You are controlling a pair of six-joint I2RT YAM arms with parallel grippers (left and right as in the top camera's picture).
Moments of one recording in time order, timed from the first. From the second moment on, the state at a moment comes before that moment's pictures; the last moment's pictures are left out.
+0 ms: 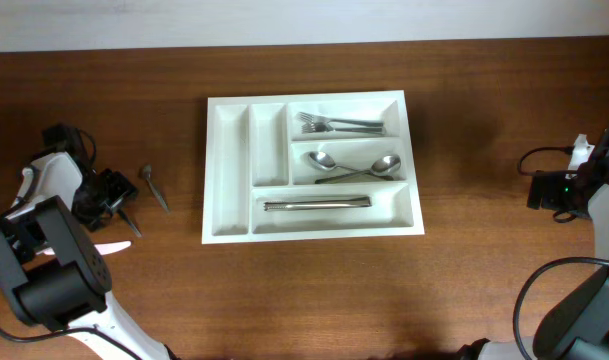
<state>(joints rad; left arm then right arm) 0.42 2.04 1.38 -0.84 -0.01 -0.38 -0.56 1.63 1.18 -0.74 0.12 -0.26</state>
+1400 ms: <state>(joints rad) 0.39 2.04 1.52 -0.90 0.07 -0.27 -0.56 1.63 1.18 -0.74 0.12 -0.26</state>
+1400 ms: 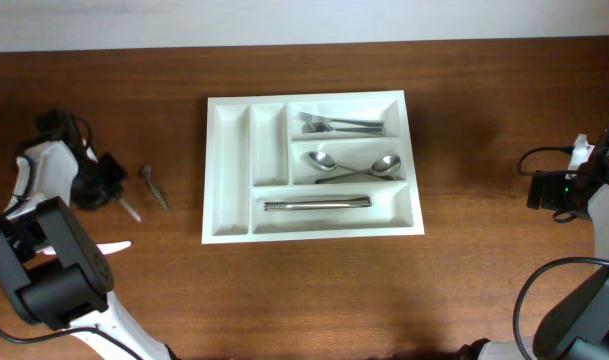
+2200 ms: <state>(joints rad) -0.10 2.02 1.66 -0.96 0.21 -0.20 -0.56 1.63 1.18 -0.74 0.12 -0.26</state>
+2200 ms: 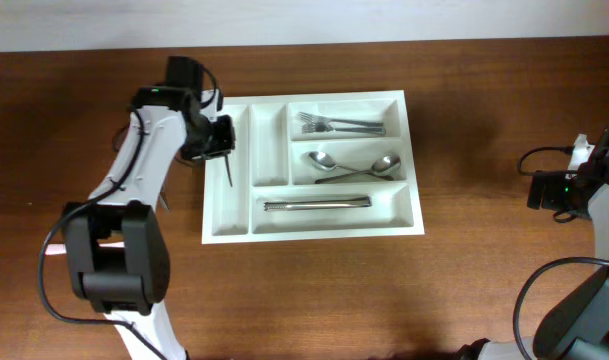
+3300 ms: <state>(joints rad) 0.09 2.01 1.85 -1.11 0.17 -0.18 -0.56 1.63 1.18 -0.74 0.12 -0.26</state>
